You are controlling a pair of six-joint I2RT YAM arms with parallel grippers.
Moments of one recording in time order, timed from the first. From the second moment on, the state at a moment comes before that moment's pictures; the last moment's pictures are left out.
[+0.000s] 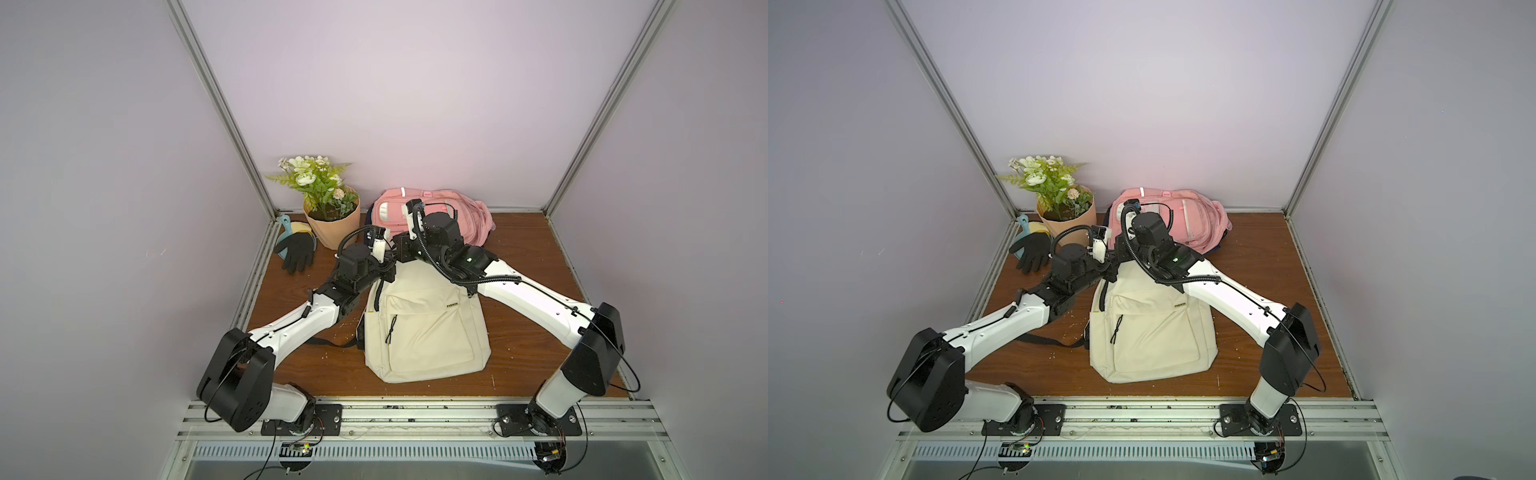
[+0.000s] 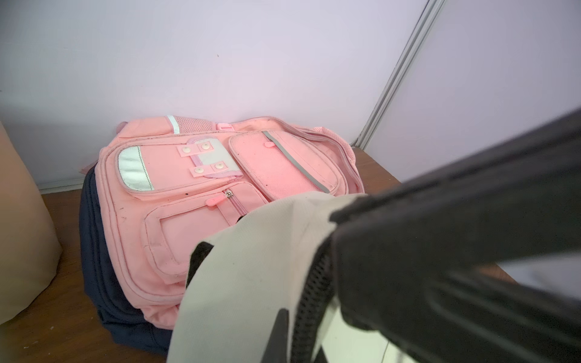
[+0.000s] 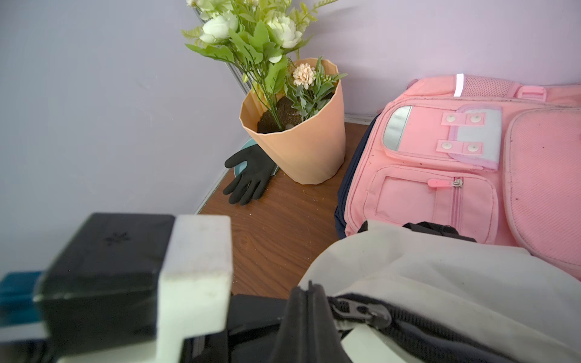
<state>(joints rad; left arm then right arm) -0.53 1.40 0.86 0.29 0.15 -0.24 0.83 1.66 1.53 -0.16 0.14 0.37</state>
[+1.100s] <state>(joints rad) -0.53 1.33 0.78 0.33 0.11 -0.24 0.58 1.50 1.38 -0.26 0.36 0.44</state>
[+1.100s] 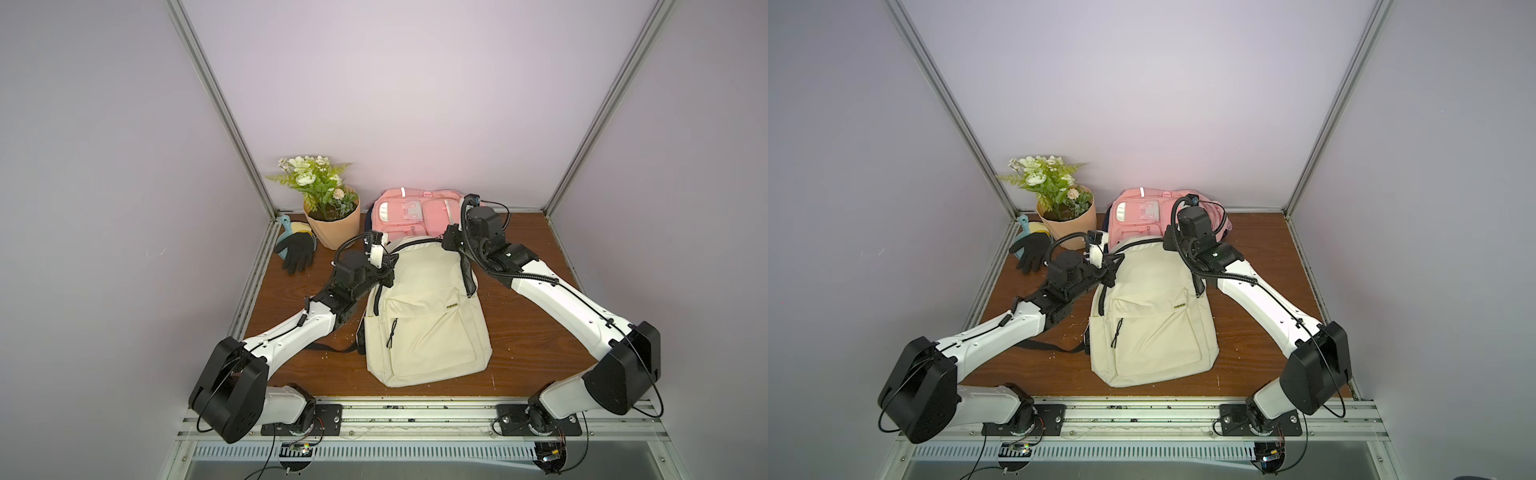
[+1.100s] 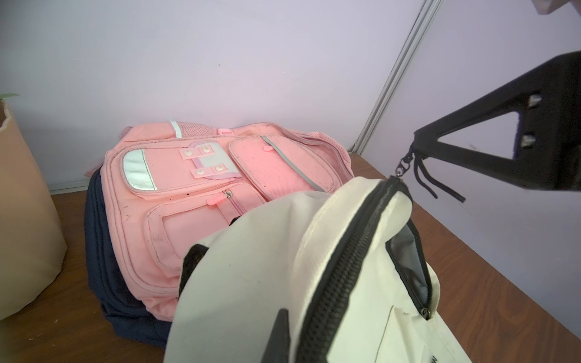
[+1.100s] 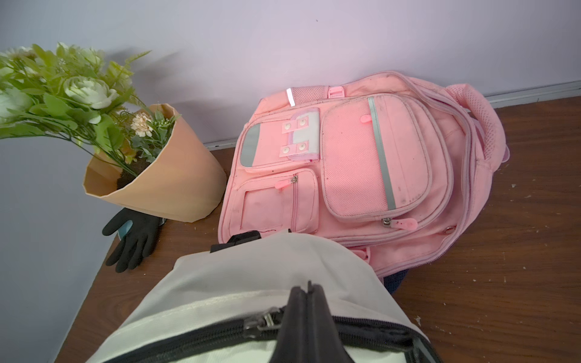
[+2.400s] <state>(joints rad) -0.58 1.56 1.23 -0.16 -0.09 -0.74 0.64 1.44 1.14 -0.07 0.26 0.44</state>
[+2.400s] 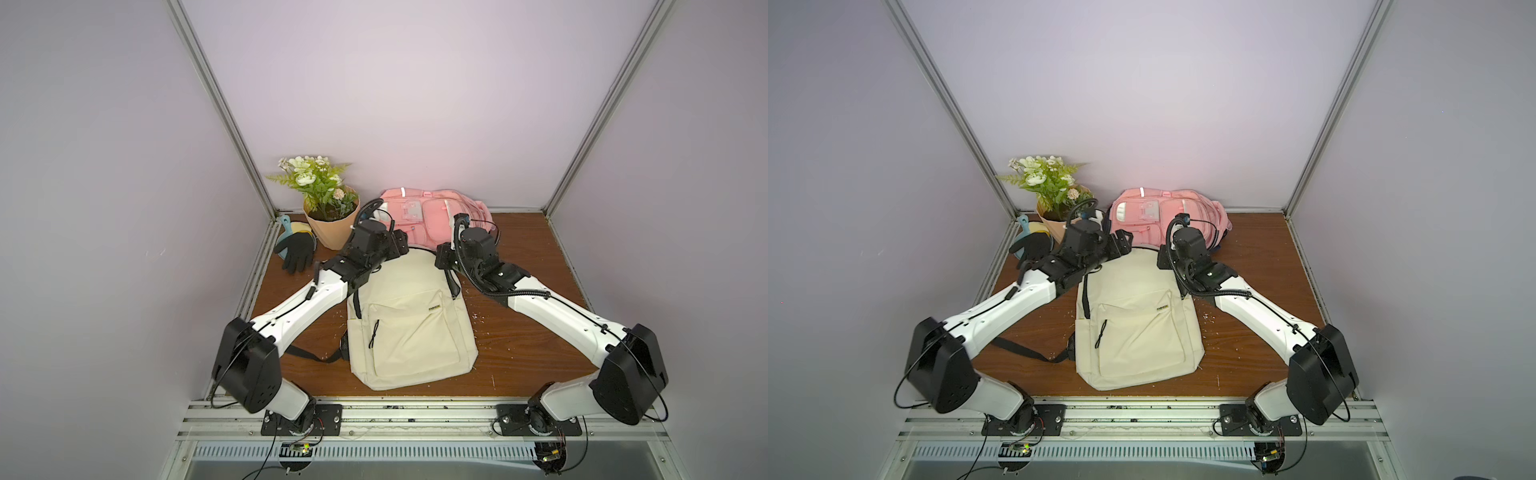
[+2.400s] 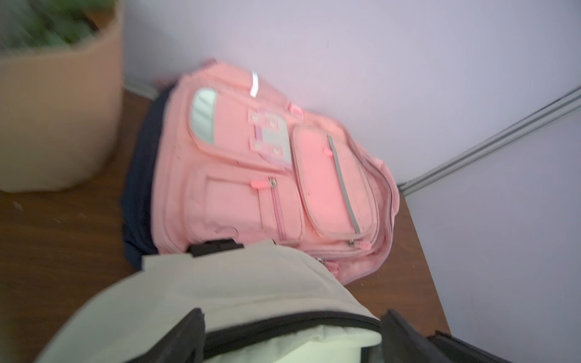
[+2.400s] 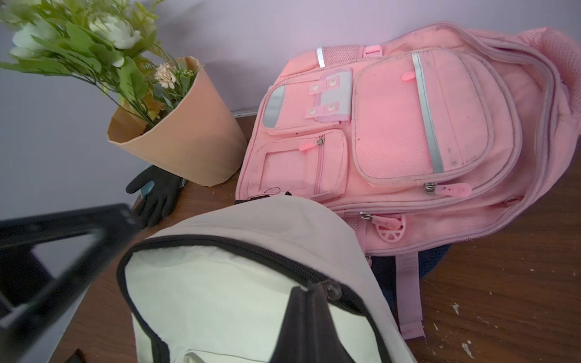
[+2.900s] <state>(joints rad) -0.64 1.79 1.35 -0.16 0.02 -0.90 0.65 1.38 1.00 -0.02 0.26 0.44</state>
